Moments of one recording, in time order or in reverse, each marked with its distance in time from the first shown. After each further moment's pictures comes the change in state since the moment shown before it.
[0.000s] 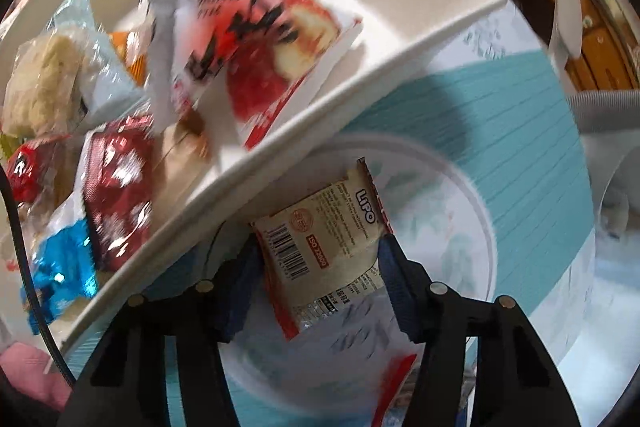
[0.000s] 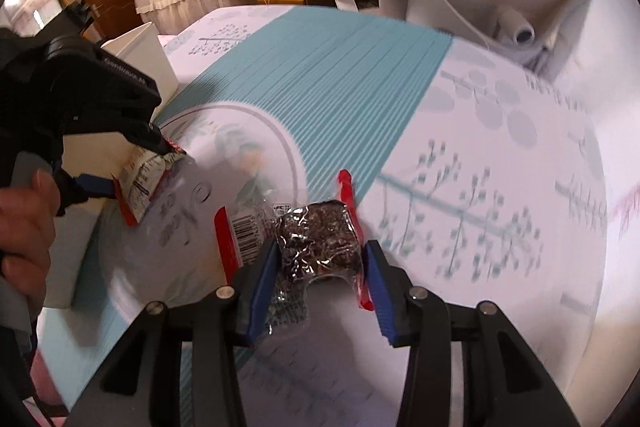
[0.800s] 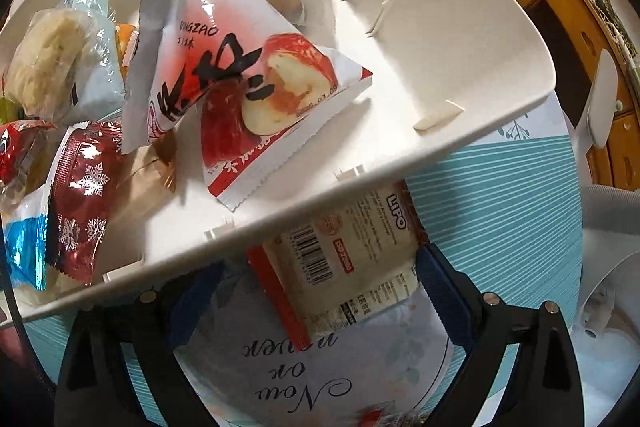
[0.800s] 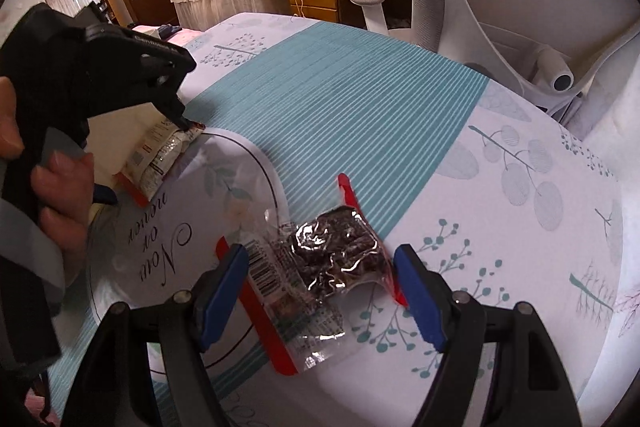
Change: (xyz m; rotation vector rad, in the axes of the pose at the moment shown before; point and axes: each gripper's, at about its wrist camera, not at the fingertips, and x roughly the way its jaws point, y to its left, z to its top) left arm 0.018 -0.026 0.031 -0.258 -0.104 0.009; right arm 0.028 -0.014 0.043 -0.171 -0.064 0.045
